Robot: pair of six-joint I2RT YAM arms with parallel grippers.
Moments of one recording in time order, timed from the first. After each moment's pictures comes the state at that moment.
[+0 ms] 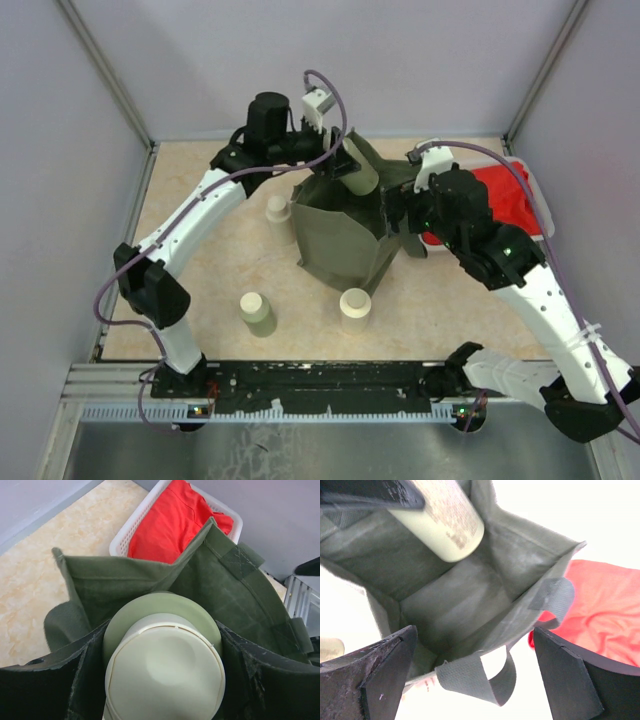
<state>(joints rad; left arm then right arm) -0.58 1.74 1.80 -0.32 0.54 -0.15 0.65 1.01 1.32 -0.73 0.24 0.08</state>
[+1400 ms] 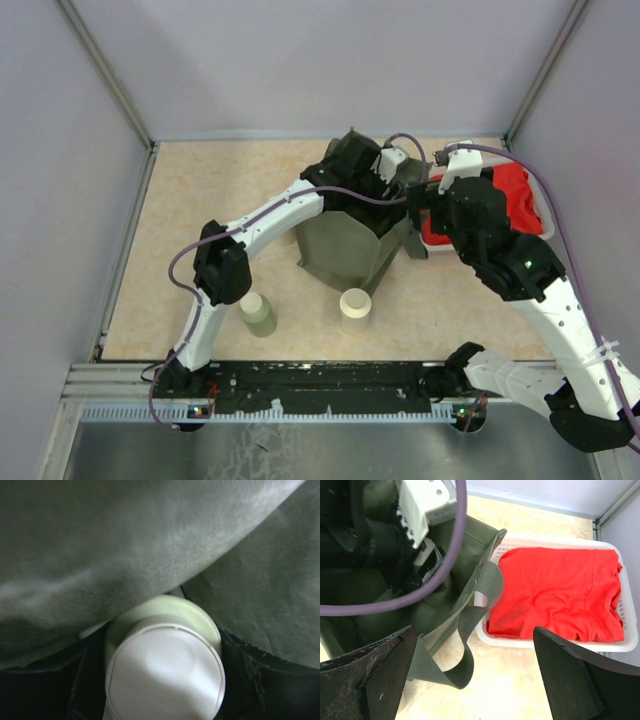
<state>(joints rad) -0.83 2.22 2.10 -0.57 0.13 0.05 0.65 0.94 1.36 -0.83 0.51 0.10</state>
